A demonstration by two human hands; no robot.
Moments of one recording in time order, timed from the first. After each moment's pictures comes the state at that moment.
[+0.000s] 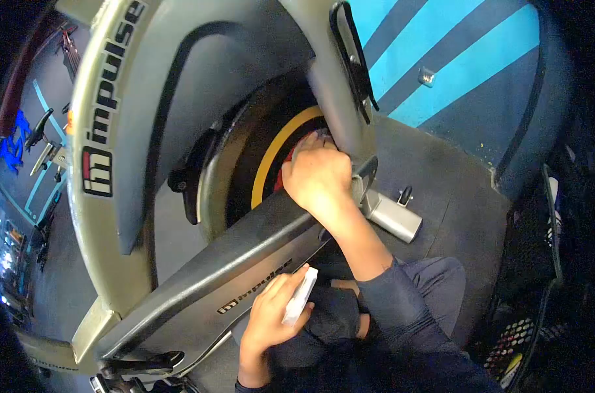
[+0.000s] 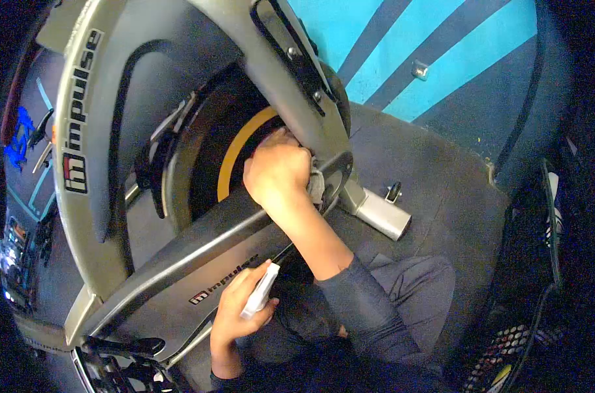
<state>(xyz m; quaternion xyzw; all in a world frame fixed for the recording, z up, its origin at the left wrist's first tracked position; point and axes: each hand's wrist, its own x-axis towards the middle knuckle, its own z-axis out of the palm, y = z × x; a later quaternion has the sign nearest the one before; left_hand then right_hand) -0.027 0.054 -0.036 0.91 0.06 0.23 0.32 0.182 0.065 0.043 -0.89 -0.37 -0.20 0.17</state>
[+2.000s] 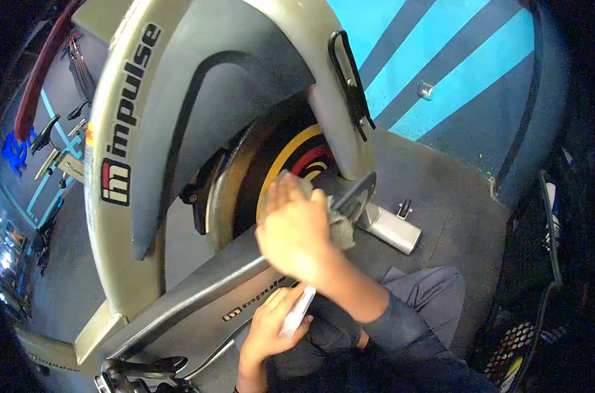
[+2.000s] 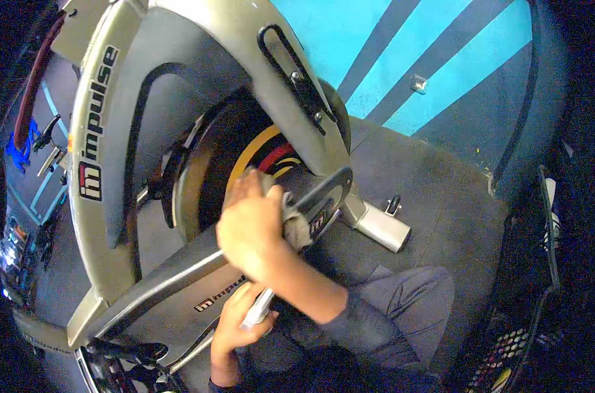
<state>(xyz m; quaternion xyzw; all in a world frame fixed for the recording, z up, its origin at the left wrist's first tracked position) -0.037 0.056 -0.040 0.92 0.05 0.22 0.31 0.117 0.039 0.040 -0.82 -0.50 -0.25 0.13</state>
